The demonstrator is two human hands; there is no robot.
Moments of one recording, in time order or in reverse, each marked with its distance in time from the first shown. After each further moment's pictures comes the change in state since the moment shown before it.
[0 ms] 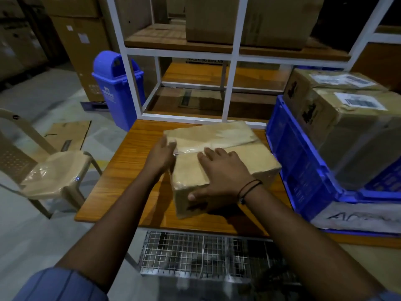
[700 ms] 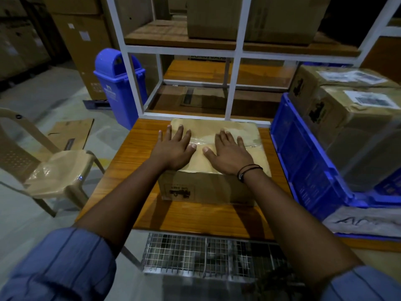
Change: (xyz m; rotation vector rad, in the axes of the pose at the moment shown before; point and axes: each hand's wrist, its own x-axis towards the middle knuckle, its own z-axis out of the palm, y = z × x) left_hand 0.048 -0.001 0.008 1.239 -0.247 0.369; right_hand 0.063 0.041 0.022 0.223 0.031 0.254
